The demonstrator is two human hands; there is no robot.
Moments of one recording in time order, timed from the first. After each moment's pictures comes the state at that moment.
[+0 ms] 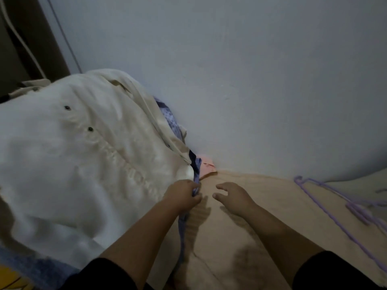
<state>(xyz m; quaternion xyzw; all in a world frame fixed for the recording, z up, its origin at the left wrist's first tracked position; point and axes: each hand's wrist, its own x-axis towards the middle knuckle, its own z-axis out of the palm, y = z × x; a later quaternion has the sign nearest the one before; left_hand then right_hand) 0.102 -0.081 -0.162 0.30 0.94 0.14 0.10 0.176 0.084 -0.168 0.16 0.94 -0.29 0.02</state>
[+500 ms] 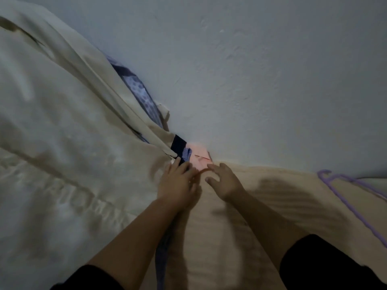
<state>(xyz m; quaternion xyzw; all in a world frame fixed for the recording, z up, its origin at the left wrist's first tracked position) -0.007 -0.008 -0.249 0.34 0.94 0.09 -0.01 0.040 0.150 -0.262 0.18 0.92 -0.34 0.02</state>
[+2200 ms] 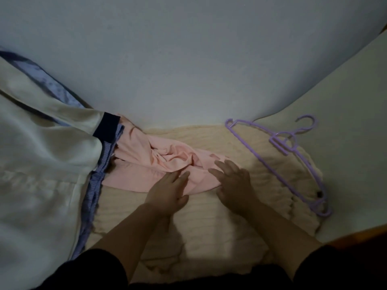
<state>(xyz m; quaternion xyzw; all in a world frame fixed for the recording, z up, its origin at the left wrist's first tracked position) 0.176 0.080 -0.305 0.48 0.87 0.11 0.06 0.319 0.262 -0.282 0.13 0.98 -0.09 -0.11</state>
